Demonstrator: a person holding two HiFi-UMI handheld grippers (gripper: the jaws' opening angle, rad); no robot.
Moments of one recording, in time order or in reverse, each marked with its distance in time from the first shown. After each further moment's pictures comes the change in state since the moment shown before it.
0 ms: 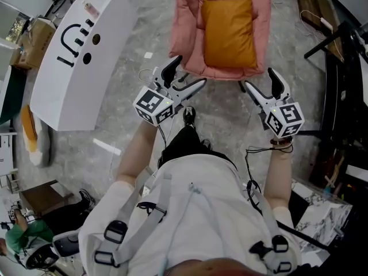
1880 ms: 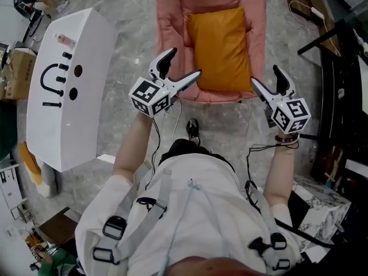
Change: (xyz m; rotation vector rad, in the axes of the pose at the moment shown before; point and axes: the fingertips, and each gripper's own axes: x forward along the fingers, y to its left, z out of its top) left arm 0.173 0.213 -0.002 -0.039 0.086 -0.111; right arm 0.161 -0.164 0.037 0.087 0.083 -0.144
